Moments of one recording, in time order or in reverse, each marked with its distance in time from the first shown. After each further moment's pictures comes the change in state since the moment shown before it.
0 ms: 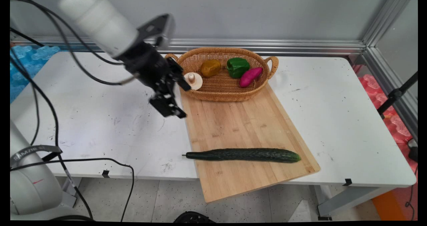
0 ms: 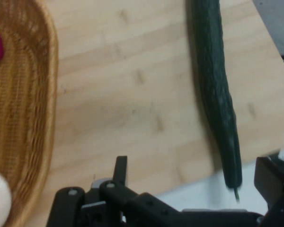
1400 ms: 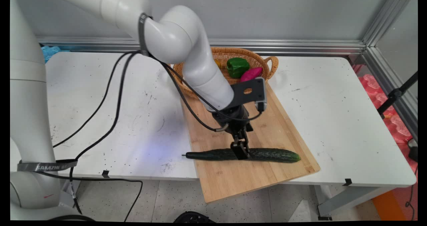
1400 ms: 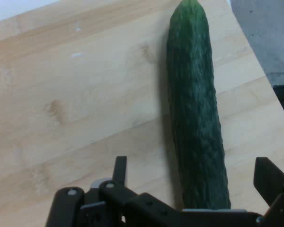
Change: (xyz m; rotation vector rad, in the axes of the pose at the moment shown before) arm 0.110 0.023 0.196 -0.073 -0.055 0.028
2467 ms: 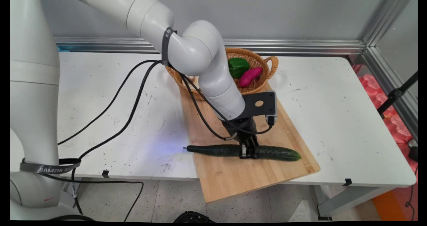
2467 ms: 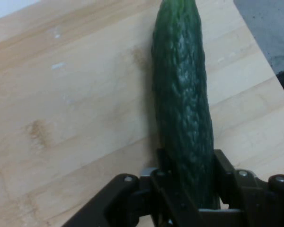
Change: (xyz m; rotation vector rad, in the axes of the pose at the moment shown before) arm 0.016 0.002 0.031 -0.006 -0.044 0.064
